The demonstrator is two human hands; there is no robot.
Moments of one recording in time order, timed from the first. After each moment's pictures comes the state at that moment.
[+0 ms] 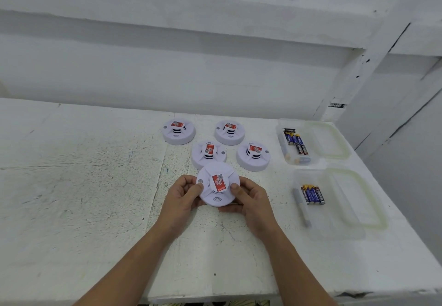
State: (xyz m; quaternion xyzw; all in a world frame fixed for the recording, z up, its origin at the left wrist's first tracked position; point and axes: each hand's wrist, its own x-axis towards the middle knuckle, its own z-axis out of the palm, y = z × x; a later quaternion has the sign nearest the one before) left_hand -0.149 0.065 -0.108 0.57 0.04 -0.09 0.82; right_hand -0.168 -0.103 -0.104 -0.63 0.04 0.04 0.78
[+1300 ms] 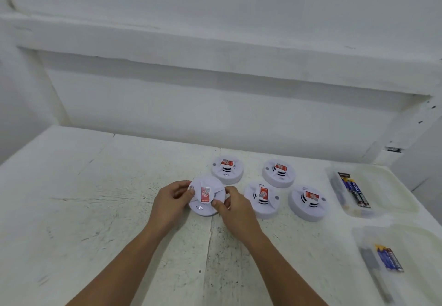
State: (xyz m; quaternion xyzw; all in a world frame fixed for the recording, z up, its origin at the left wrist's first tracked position) left_hand -0.054 0.215 -0.100 0.77 0.07 0.02 0.63; right_hand -0.060 0.041 -0.098 -0.90 0.00 0.03 0.42
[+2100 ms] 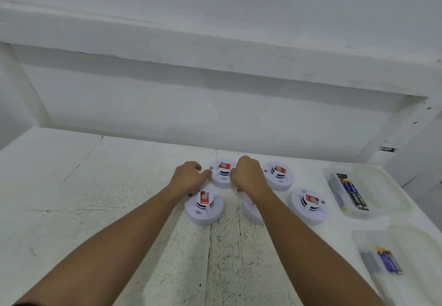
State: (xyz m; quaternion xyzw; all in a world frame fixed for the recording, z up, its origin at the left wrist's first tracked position) left_hand 0.043 0.187 -0.079 0.91 0.05 -0.10 0.40; right_hand 0.026 0.031 -0.039 -0.95 0.09 0.05 0.28
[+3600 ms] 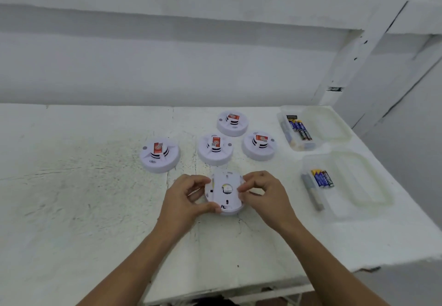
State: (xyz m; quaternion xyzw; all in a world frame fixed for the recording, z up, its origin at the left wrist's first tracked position) left_hand -0.149 0.107 -0.114 0.74 -0.09 -0.03 0.67; right_hand -0.181 -0.088 -0.088 -0.83 0.11 -0.05 0.55
